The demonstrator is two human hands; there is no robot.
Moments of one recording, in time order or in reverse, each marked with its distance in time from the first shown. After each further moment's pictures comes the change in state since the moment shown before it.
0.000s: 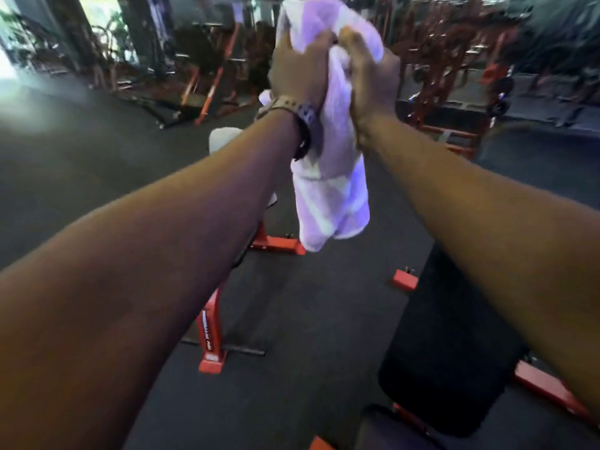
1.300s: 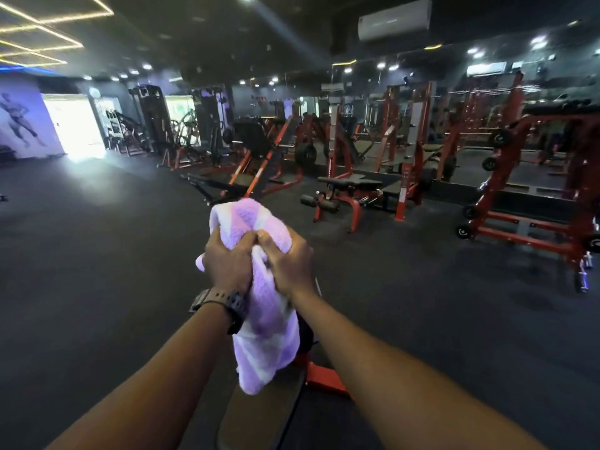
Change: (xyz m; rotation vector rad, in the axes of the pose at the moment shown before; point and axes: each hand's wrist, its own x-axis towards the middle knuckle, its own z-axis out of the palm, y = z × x) left_hand 0.407 -0.313 -0.062 0.097 0.316 -0.039; right_hand 0.172 0.294 0.416 -0.108 -0.410 0.014
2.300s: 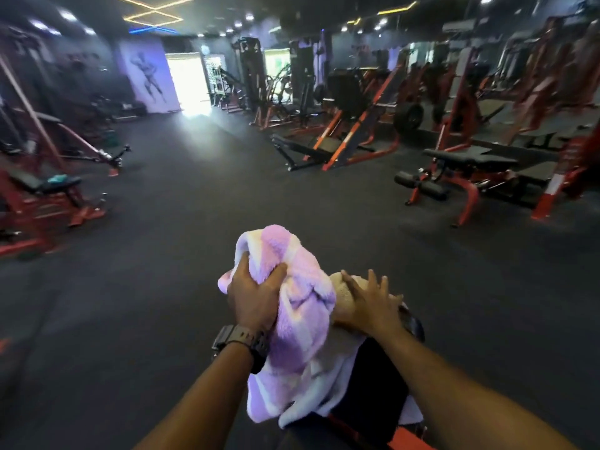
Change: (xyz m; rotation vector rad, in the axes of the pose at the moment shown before) left_hand 0.245 -0.226 0.097 0.204 0.132 -0.086; right_hand 0.280 0.341 0.169 -1.085 -0.702 -0.009
